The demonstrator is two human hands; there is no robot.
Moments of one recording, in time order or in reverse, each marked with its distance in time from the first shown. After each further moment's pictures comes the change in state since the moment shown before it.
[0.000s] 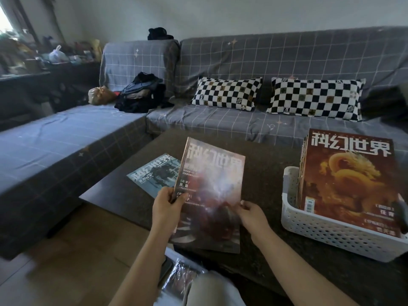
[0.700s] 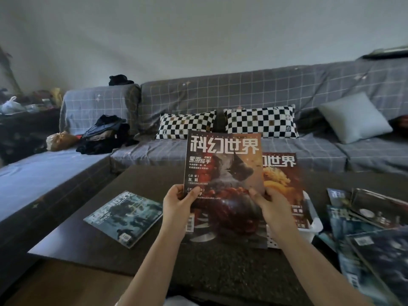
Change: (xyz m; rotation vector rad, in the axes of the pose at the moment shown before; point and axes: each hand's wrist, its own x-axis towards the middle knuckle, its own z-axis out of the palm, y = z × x) left_hand -0.073 0.145 0.092 -0.506 -0.285 0.051; right_hand -0.077 -0.043 -0.182 0.052 0.381 -0.434
